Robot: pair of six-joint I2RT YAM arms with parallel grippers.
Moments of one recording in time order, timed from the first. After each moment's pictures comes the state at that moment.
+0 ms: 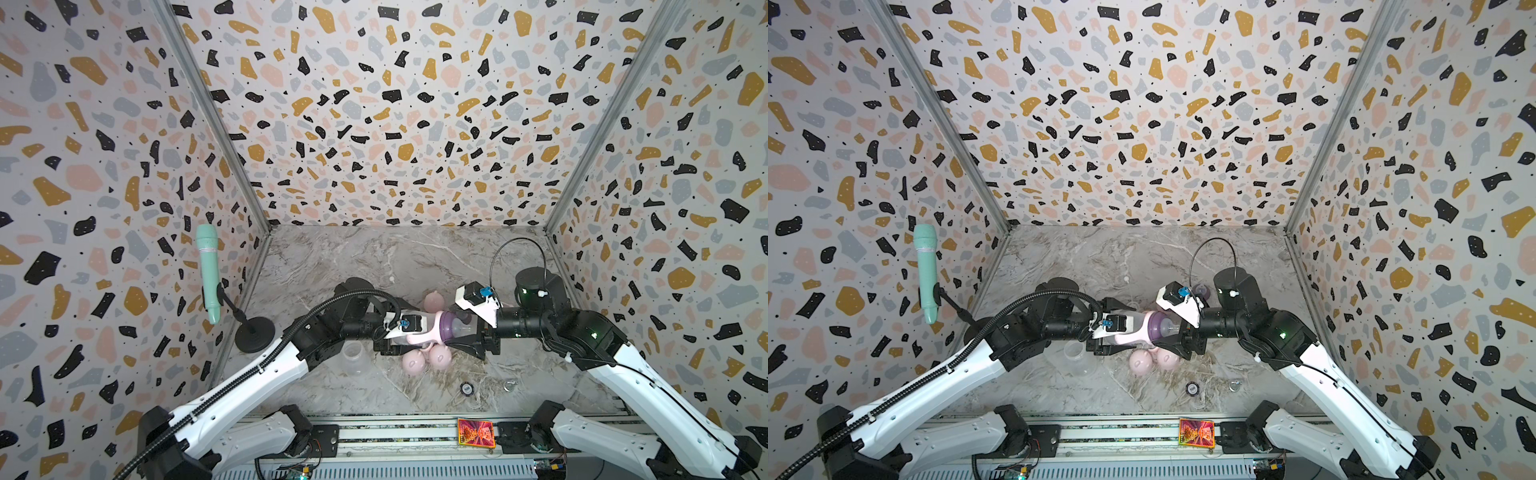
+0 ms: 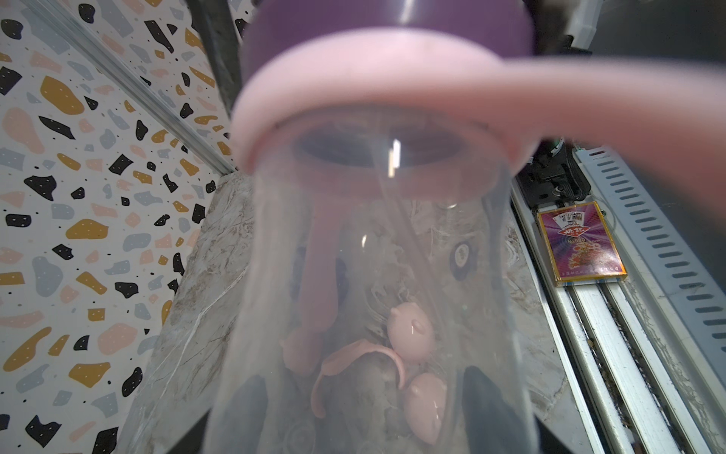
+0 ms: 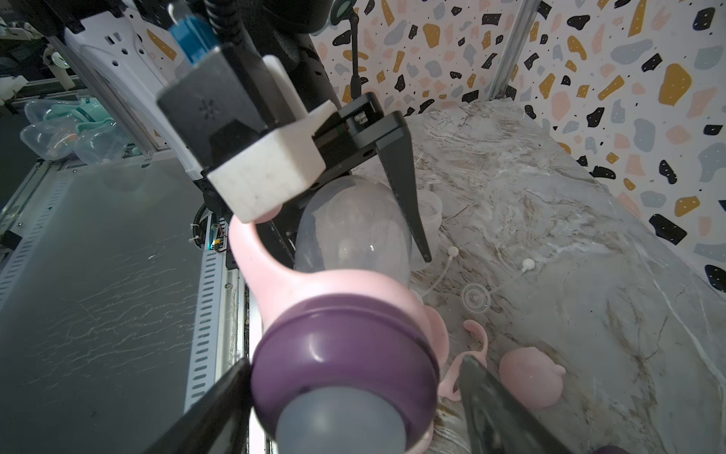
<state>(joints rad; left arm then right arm) -0.77 1.06 0.96 -0.43 0.52 0.73 0.73 0.95 1.17 -0.77 -0.59 -0.31</state>
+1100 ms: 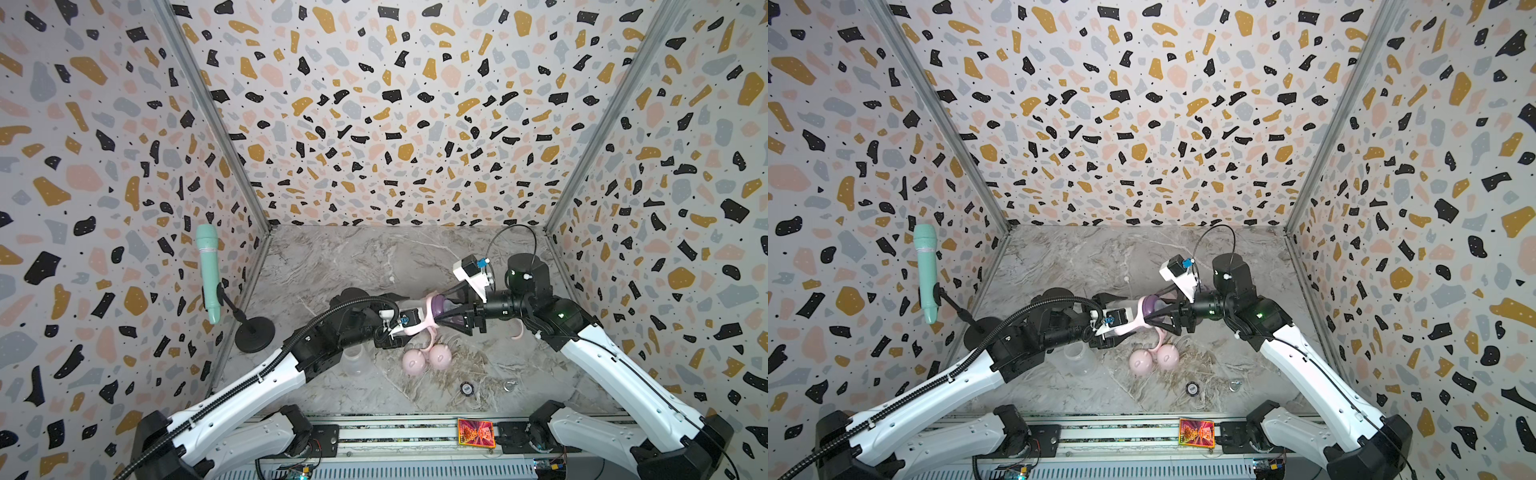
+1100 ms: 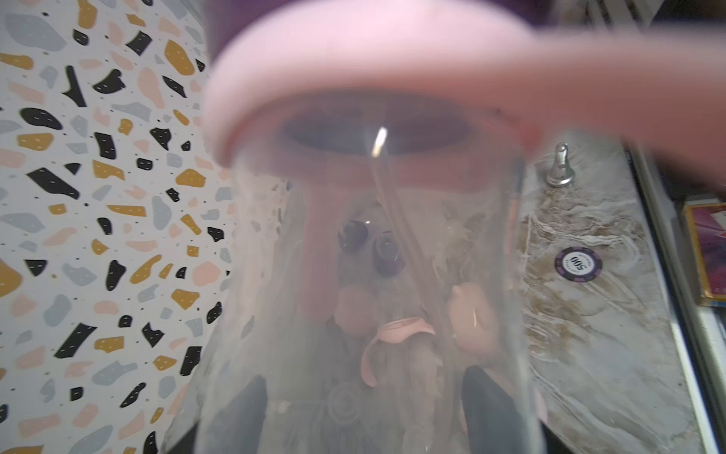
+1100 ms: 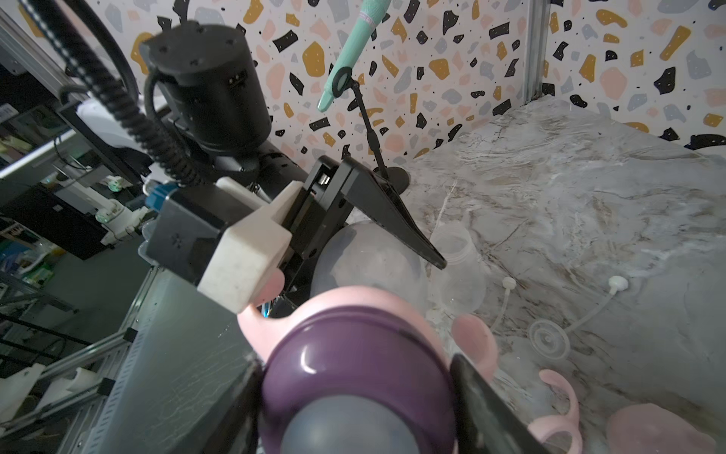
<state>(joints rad) -0.80 0.99 0.82 -0.20 0.20 0.68 0.58 1.06 1.07 -0.40 -0.91 0.06</state>
